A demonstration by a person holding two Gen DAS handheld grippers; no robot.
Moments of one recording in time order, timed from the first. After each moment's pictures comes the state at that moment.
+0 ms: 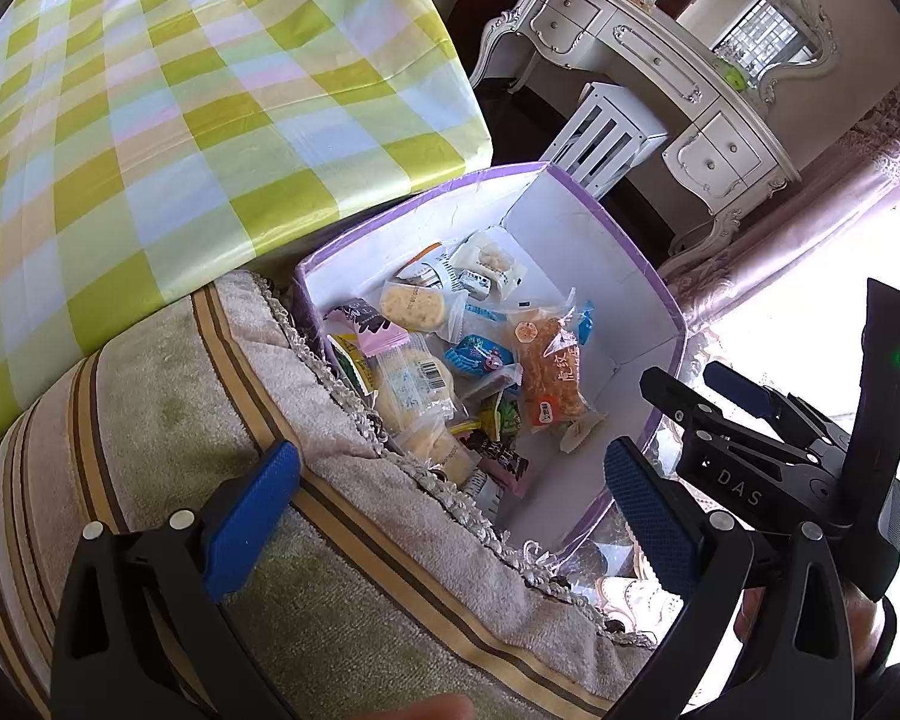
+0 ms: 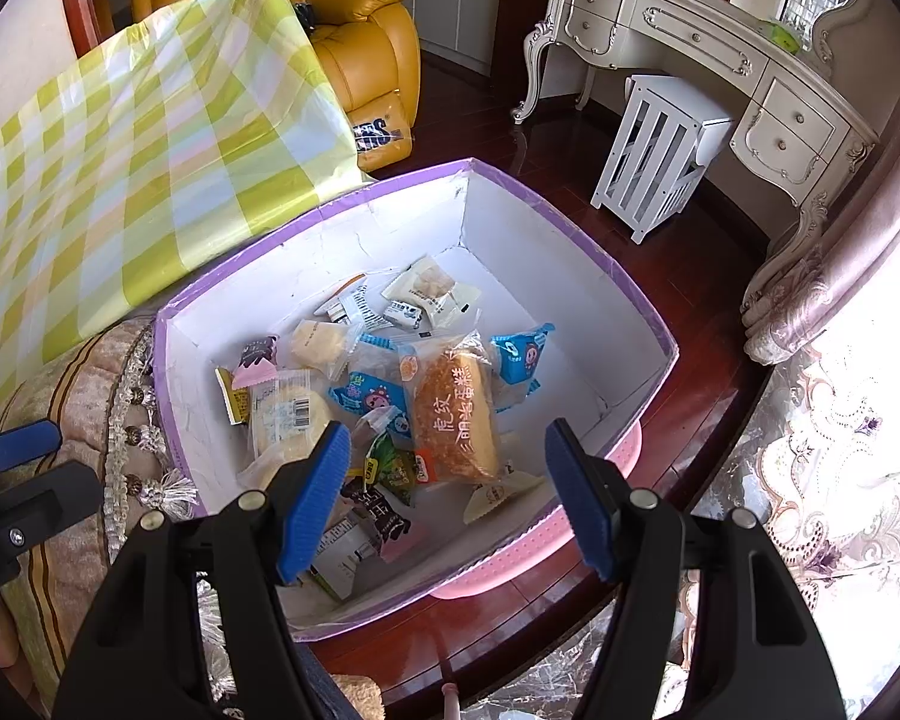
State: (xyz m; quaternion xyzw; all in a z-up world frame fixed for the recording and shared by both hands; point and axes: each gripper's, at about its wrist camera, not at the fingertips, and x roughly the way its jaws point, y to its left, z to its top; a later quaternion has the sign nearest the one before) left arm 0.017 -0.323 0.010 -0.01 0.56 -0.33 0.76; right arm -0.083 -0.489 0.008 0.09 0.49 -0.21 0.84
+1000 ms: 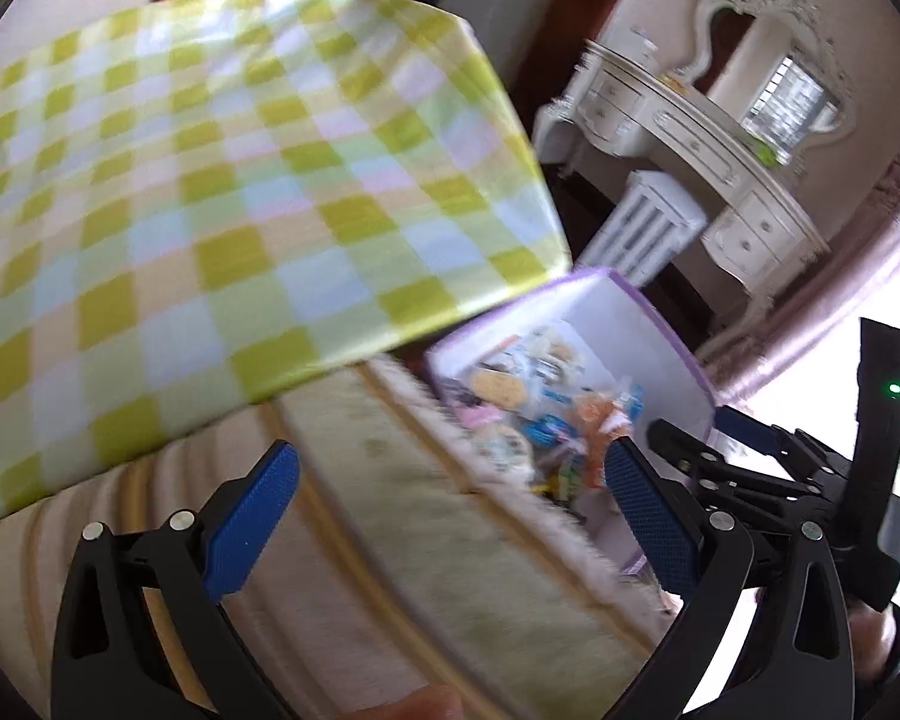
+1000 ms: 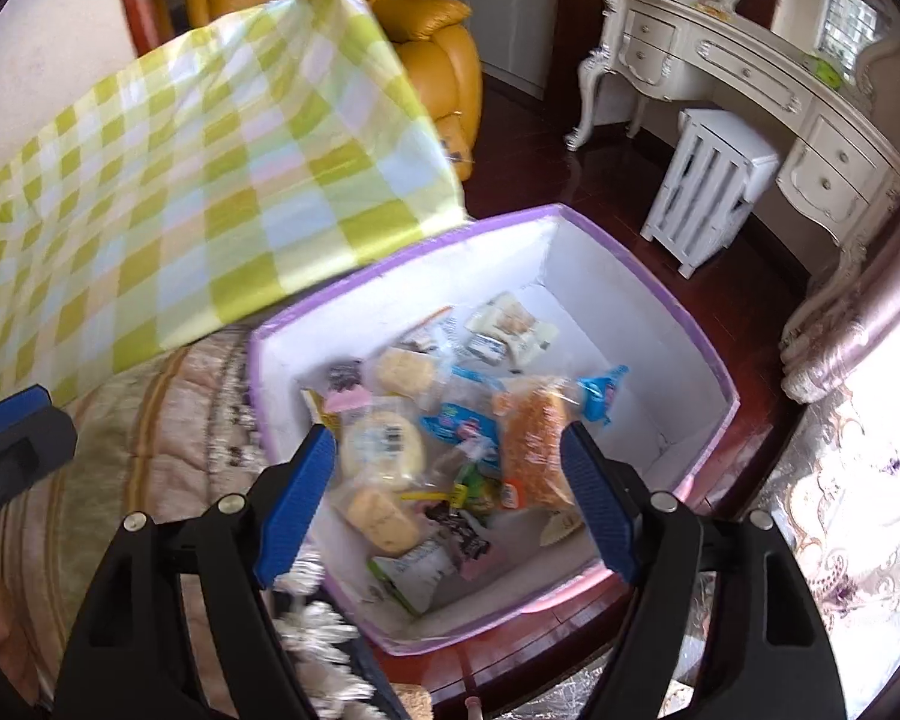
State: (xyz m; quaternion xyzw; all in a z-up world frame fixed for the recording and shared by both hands) left arm 0.021 -0.233 0.058 -0.03 0.48 -0.23 0.85; right arm -0.056 -0.433 0.038 0.07 0.48 -0.13 0.87
